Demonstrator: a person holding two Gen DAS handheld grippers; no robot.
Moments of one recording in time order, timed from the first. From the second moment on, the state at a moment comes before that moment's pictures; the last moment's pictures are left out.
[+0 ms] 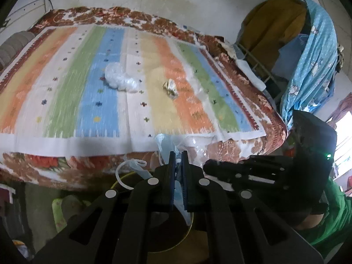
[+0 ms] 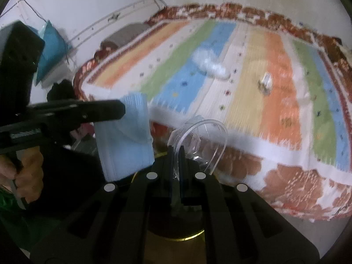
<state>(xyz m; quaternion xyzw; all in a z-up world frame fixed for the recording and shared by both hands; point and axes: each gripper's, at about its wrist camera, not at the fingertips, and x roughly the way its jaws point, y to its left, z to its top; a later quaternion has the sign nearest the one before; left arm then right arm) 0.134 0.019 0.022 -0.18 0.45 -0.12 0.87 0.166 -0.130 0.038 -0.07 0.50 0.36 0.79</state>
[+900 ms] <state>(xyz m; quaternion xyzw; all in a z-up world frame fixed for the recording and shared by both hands) 0.158 0.008 -0.080 -0.21 0.64 -0.08 0.73 0.166 -0.122 -0.059 -0.03 0.68 0.32 0.66</state>
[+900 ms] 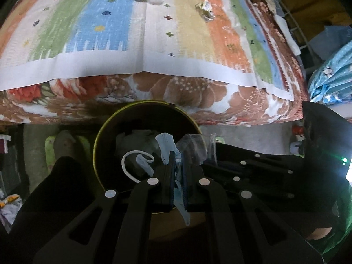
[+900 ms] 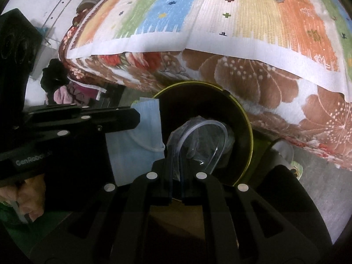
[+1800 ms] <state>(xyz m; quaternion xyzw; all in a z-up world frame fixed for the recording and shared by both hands) 0.186 0.057 -0.062 -0.26 0.59 0.00 0.76 0.206 -0.131 -0.022 -0.07 0.59 0.27 0.76</state>
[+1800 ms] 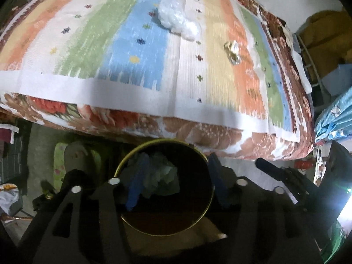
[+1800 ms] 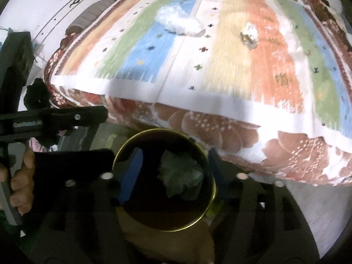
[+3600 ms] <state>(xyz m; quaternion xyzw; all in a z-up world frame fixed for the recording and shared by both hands) 0.364 0.127 -0.075 -0.26 0.45 0.08 0.85 0.413 -0.169 -0.034 -0.01 0.49 0.14 0.86</state>
